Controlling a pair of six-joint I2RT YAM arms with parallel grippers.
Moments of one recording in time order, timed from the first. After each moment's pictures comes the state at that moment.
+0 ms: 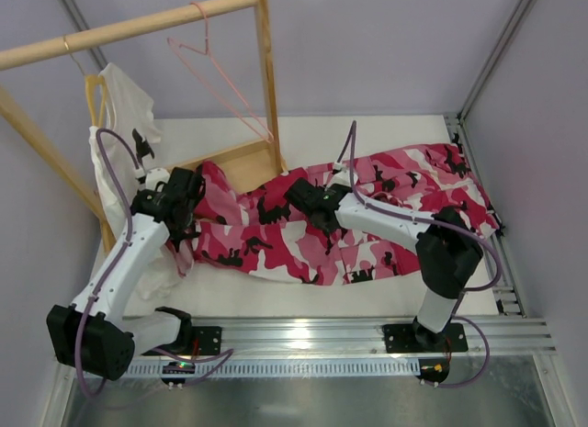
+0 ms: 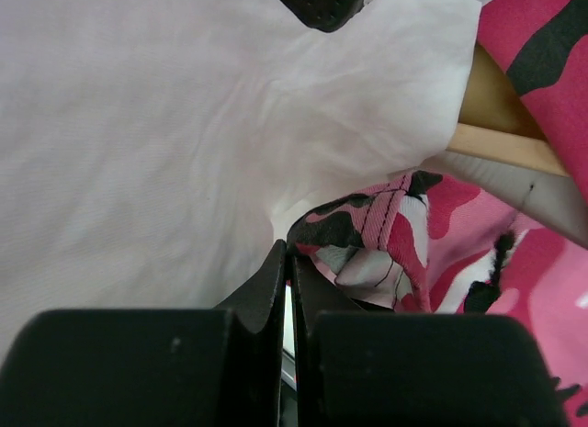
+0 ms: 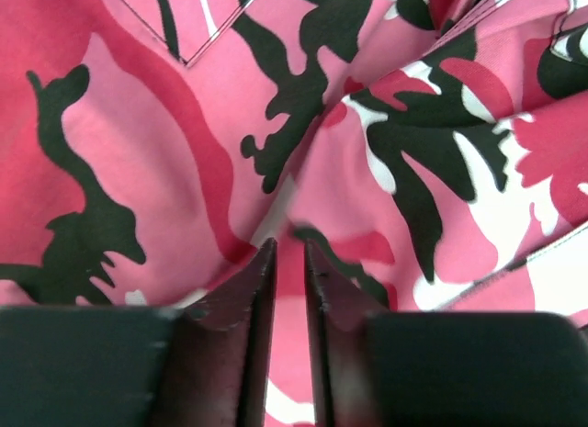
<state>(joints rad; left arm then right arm) -0.28 1.16 1.07 -1.14 -0.72 -0.65 0.86 1.76 1.32 -0.81 0.69 1.31</state>
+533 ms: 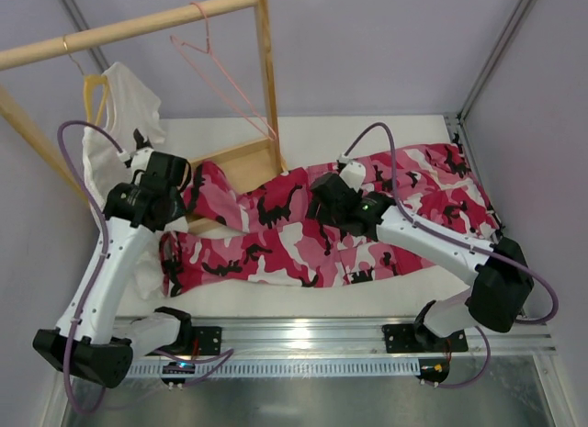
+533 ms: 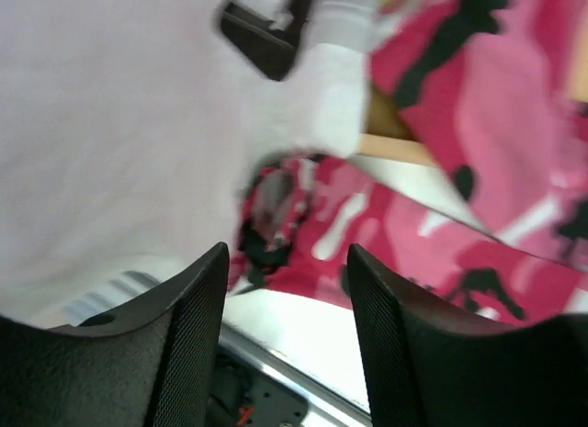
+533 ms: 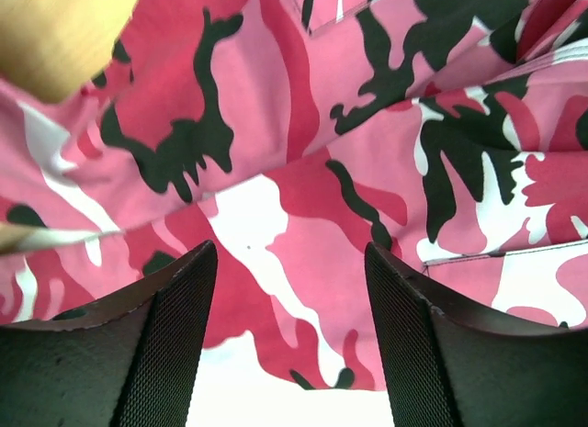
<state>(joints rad) -0.27 1.14 1.32 -1.28 -0.66 -0.63 0.85 1.46 1.20 -0.63 0.50 0.97</state>
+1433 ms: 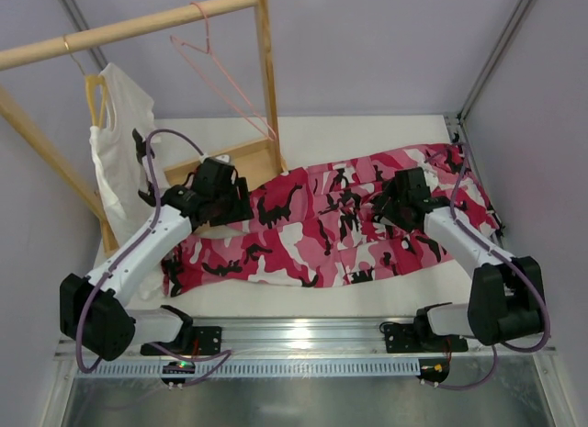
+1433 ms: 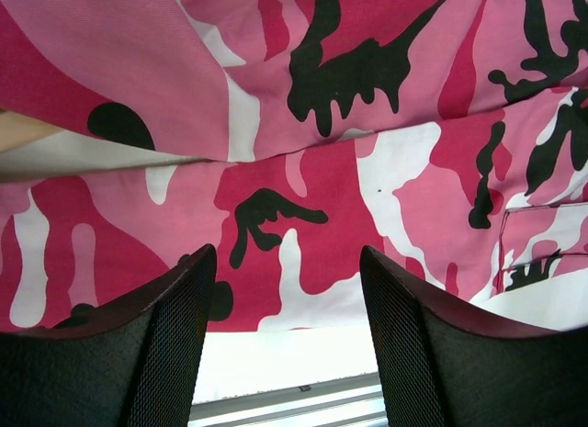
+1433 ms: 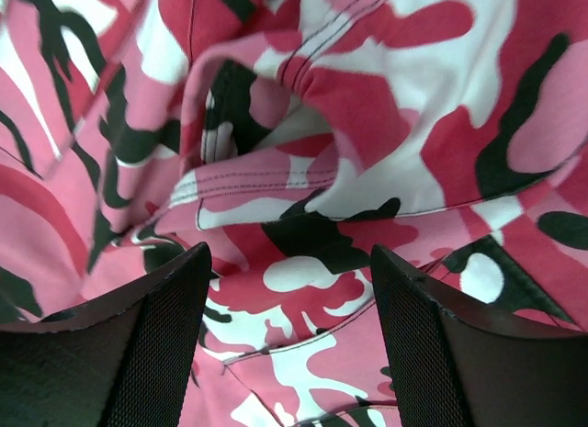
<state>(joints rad) -0.47 1.27 1.09 -0.74 -0.07 -0.58 0.19 1.31 0.82 -0.42 0.15 0.78</state>
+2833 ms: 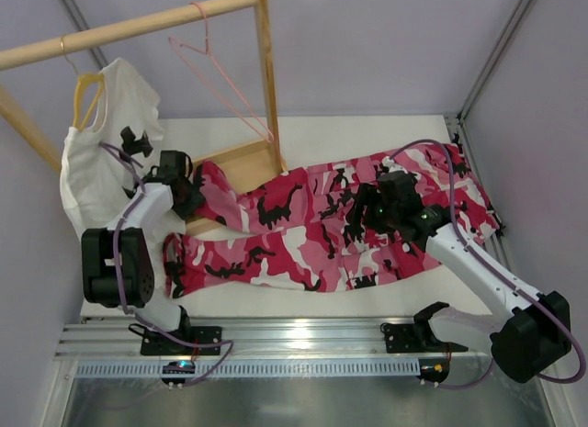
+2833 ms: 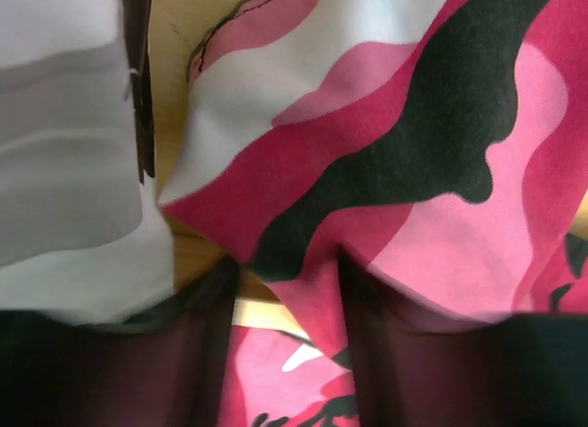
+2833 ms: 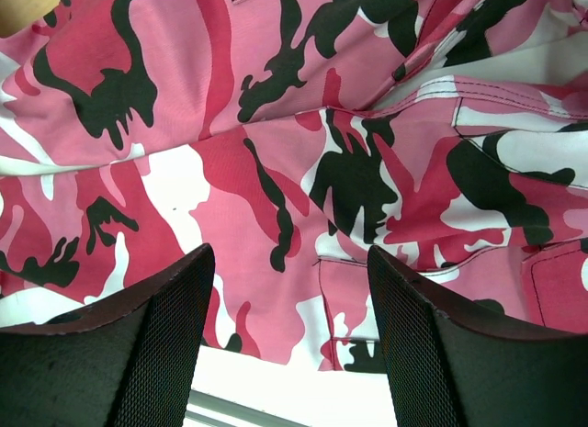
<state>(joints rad) -0.01 1.57 1.05 -0.56 -0.13 -0.73 0.47 1.12 0.88 -0.53 0.04 0.60</state>
